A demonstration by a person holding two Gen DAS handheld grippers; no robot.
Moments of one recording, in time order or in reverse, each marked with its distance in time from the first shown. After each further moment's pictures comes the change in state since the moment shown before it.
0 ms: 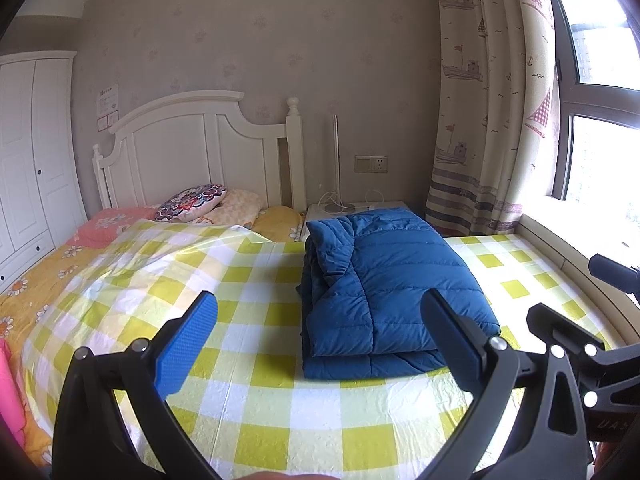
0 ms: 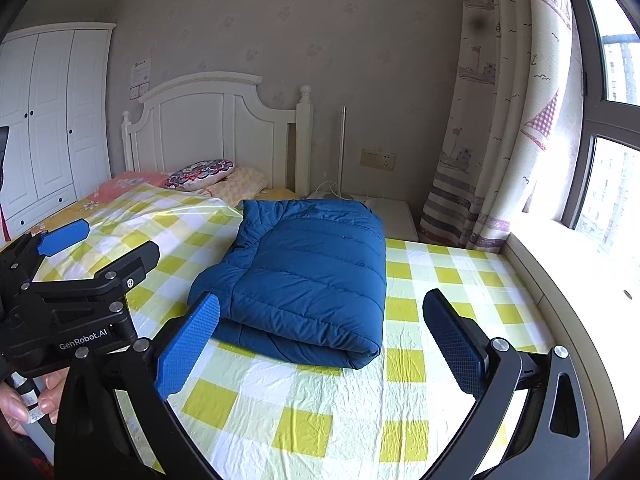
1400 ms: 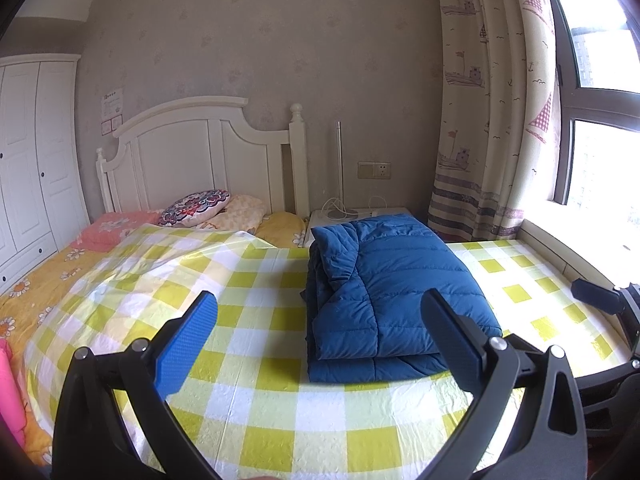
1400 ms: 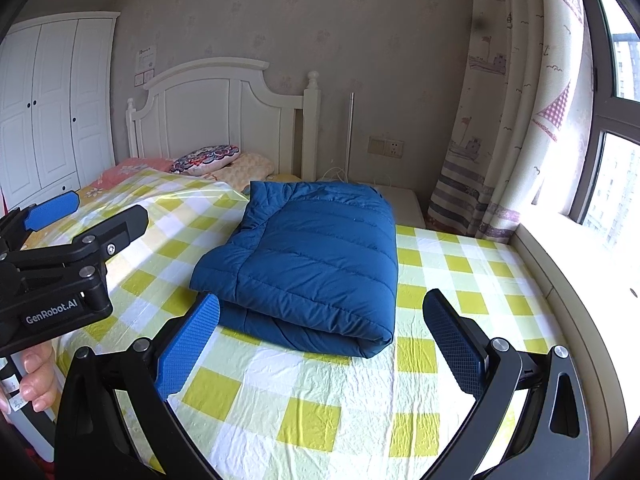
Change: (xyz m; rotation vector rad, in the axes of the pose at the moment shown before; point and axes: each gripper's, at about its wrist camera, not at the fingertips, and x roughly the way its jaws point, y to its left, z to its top) left arm -0.005 0.001 -0.004 0.007 -0.028 0.008; right arm 0.015 0.002 -0.011 -0.014 0.054 0.024
